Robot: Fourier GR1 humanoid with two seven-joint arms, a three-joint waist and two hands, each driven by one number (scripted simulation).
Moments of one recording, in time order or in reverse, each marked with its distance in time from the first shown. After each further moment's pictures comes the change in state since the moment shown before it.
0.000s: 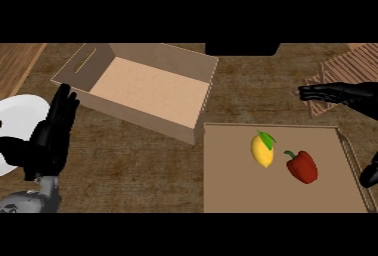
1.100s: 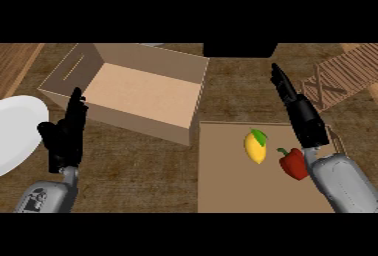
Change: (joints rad) left arm -0.065 -0.046 -0.030 0.190 -0.058 0.103 -0.013; right arm 0.083 0.410 0.130 -0.047 0.353 -1.049 0.156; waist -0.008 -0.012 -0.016
